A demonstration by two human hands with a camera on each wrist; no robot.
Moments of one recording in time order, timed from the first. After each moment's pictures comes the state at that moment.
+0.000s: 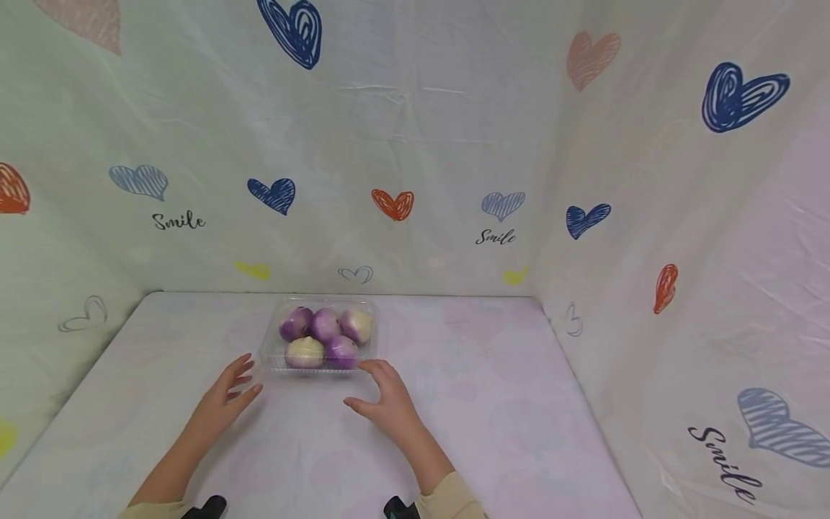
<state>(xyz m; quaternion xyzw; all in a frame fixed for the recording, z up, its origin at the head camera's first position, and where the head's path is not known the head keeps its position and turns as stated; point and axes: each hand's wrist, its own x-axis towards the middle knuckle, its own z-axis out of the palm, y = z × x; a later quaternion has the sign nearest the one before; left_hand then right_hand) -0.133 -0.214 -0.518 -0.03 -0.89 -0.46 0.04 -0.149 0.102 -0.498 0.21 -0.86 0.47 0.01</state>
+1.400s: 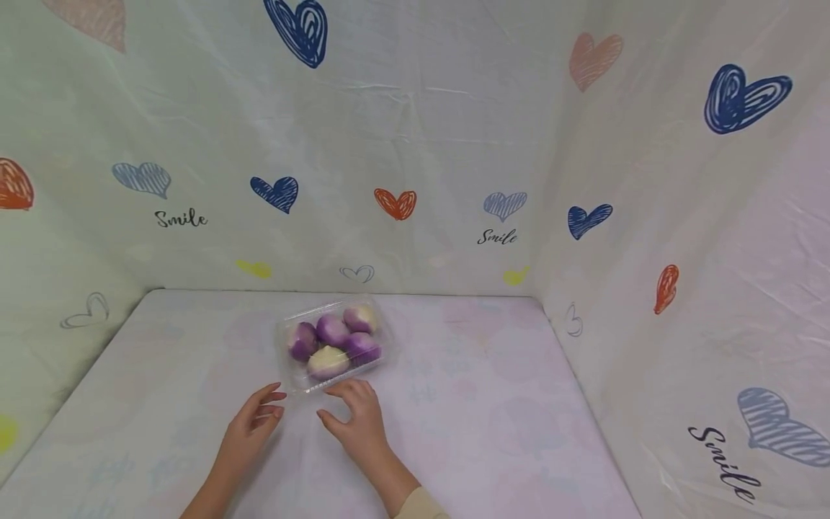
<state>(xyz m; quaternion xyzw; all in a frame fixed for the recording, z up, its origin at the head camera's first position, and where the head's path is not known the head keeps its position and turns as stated) -0.091 -0.157 -0.535 -0.01 -0.83 -0.54 0.12 -0.127 0.049 -0.531 0.29 -0.79 0.49 0.23</state>
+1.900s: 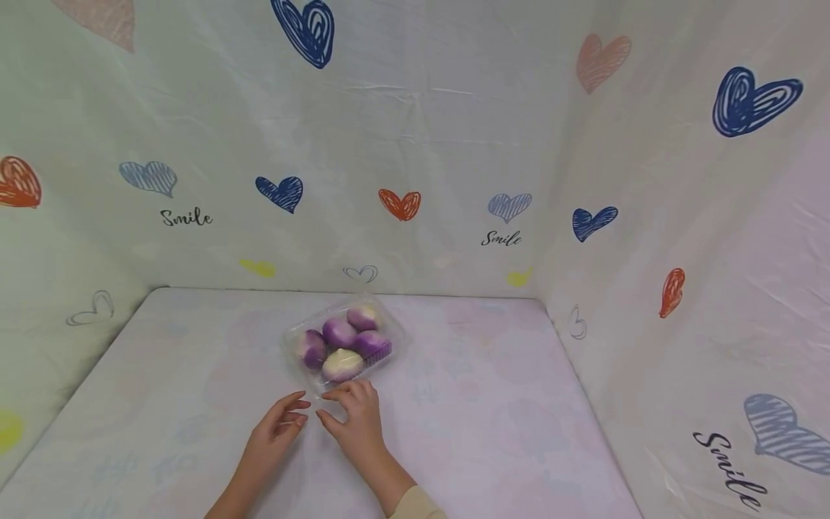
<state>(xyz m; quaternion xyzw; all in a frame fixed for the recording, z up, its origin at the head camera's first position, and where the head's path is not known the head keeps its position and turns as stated) -0.083 -0.130 -0.537 -0.03 -0.81 -0.57 0.09 -0.129 0.040 -0.536 0.27 -0.83 0.42 0.26</state>
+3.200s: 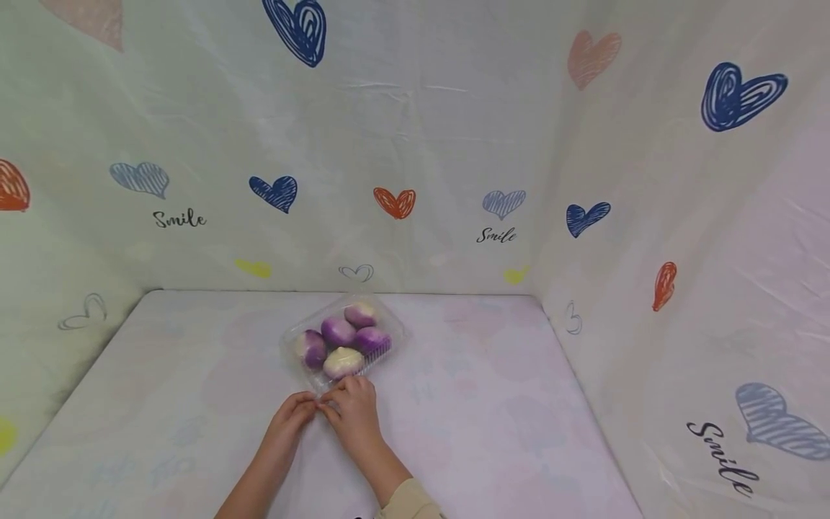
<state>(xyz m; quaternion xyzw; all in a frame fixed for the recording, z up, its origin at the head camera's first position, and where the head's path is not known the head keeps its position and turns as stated) -0.110 -0.111 -0.552 0.10 -0.64 -0.76 -0.05 -0.143 0.038 -0.545 0.31 -0.84 0.32 0.32</state>
